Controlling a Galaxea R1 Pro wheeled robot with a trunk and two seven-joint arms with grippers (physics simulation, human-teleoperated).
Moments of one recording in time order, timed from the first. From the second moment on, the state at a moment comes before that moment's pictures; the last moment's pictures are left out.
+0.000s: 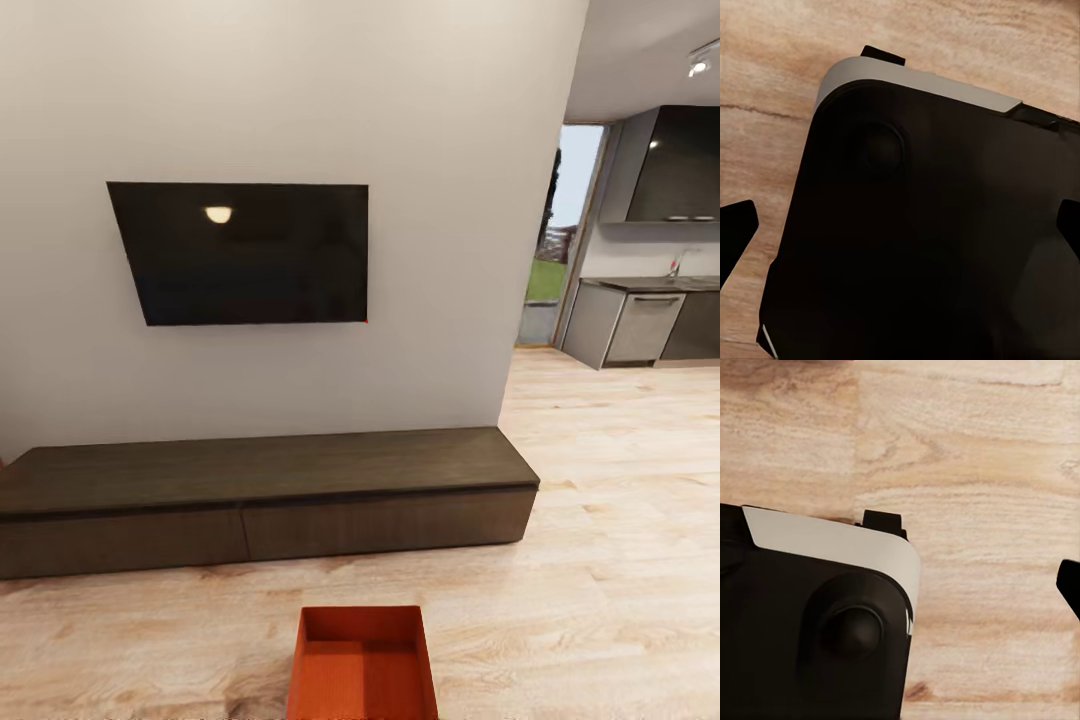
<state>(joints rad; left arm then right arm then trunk) 0.00 -0.01 0.13 -0.11 0.18 -0.03 -0.01 -0.14 -0.02 0.65 0.03 -0.49 -0.17 -0.03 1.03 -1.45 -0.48</state>
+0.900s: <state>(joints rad) 0.00 -0.02 0.14 -0.11 0.19 -0.03 0.00 -0.14 -0.02 0.64 0.03 -0.49 -0.17 -0.03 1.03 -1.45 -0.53</state>
